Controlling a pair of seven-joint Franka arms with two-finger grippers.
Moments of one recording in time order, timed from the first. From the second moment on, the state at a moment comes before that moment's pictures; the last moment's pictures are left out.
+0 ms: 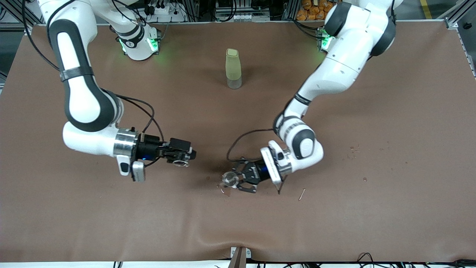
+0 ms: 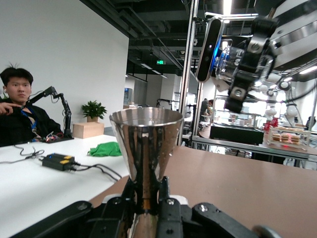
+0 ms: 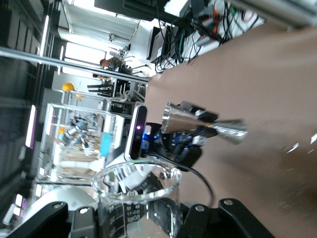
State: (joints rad) left arm -0.36 1.02 -0.15 -1.22 -2.06 2.16 2.35; right arm 0.26 0.47 -0.03 -1.64 1.46 2.02 -0.75
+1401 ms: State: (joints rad) left arm 0.48 1.01 -0.14 -1.42 -1.10 1.50 2.33; right arm -0.37 0.72 -0.04 -1.63 1.11 1.62 -1.89
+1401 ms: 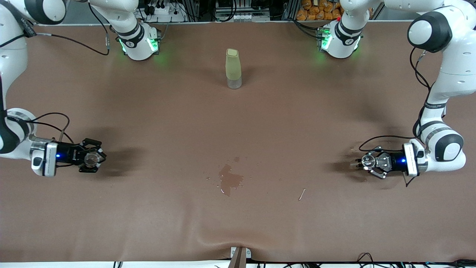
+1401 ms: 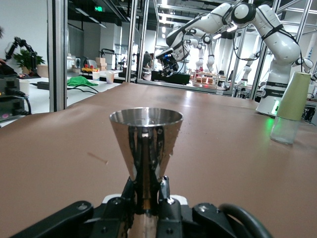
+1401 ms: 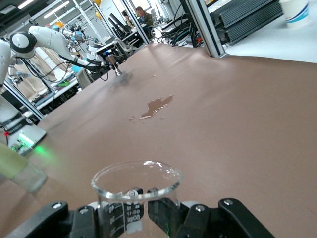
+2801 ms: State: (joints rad) left arm 0.55 0.96 -0.08 -1.35 -0.81 1.48 1.99; right arm -0.50 1.09 -0.03 -1.36 1.19 1.66 -2.33
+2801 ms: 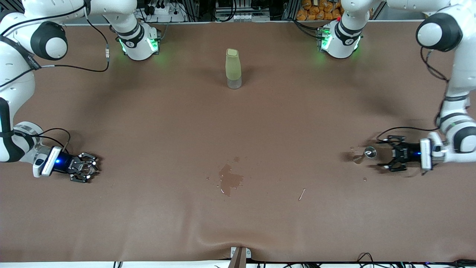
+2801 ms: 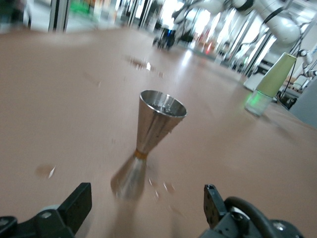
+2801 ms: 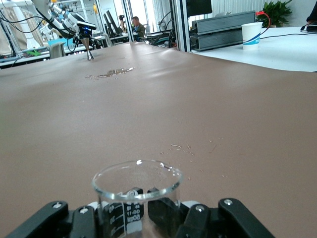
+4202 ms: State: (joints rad) left arm 0.03 0.35 -0.09 -1.28 -0.04 1.47 0.01; right arm -0.50 1.07 -0.02 -1.32 1.23 1.48 -2.14
